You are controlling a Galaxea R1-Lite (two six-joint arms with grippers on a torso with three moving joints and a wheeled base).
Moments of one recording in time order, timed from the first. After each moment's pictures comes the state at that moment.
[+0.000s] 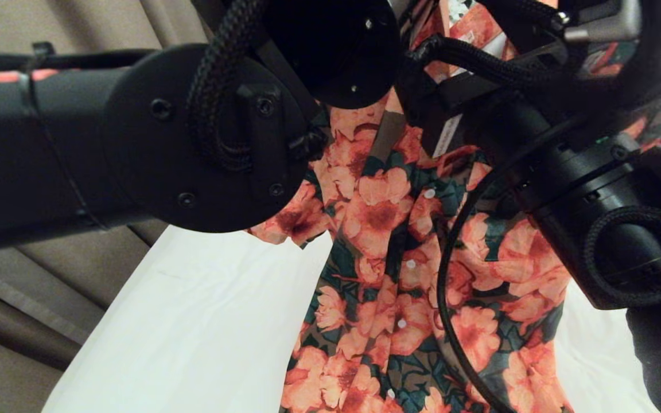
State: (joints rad) left arm -1.08 1.94 -1.90 -0.66 0.49 0.42; right arm 0.92 1.69 -1.04 -1.36 -0.34 -0.59
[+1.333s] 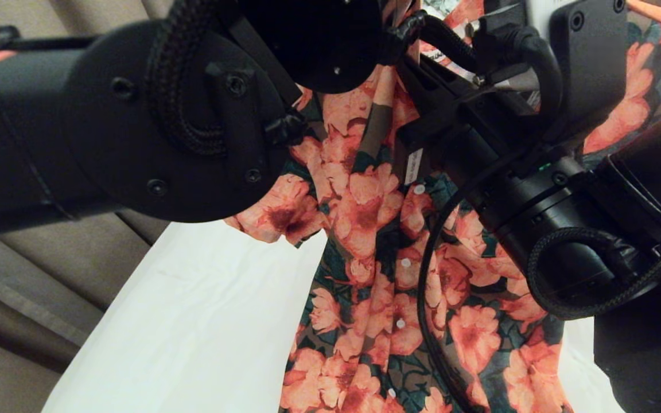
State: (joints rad) left arm -1.08 1.92 -1.90 -0.66 0.49 0.42; right arm 0.93 1.73 -1.04 -1.32 -0.33 -0.59
